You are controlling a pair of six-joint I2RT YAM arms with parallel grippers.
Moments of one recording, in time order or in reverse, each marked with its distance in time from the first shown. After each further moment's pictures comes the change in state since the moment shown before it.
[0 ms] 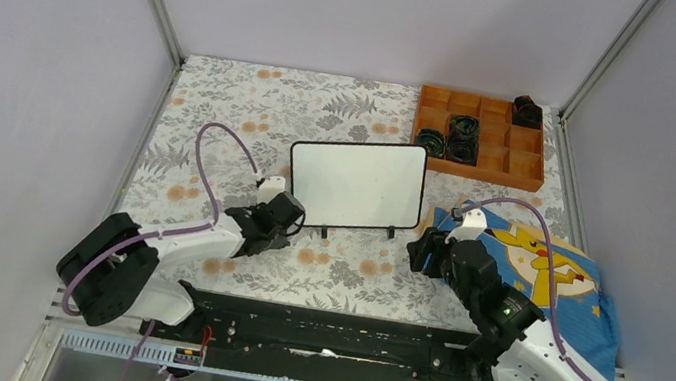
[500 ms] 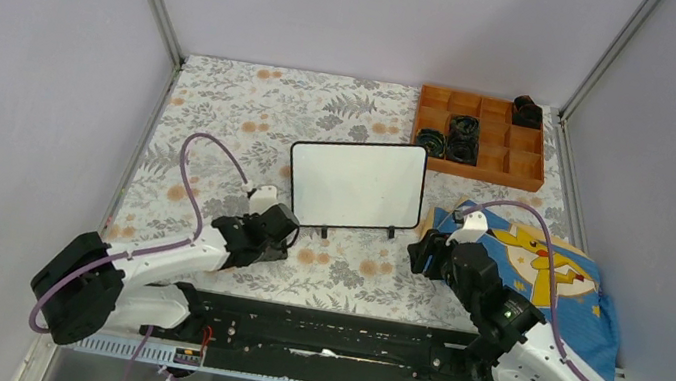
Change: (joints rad) left arm -0.082 -0.171 -0.048 -0.153 0.017 -0.138; right arm 0.000 -0.024 -0.018 -0.001 0.000 0.000
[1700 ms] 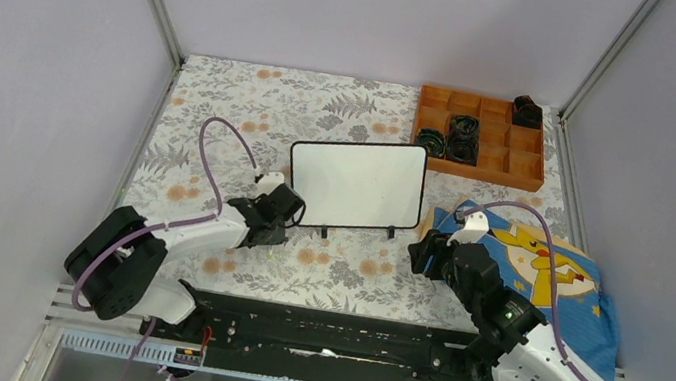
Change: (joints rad) left arm 0.134 0.228 0.121 0.055 0.013 0.154; right arm 0.000 -0.013 -0.001 -0.004 0.001 0.000
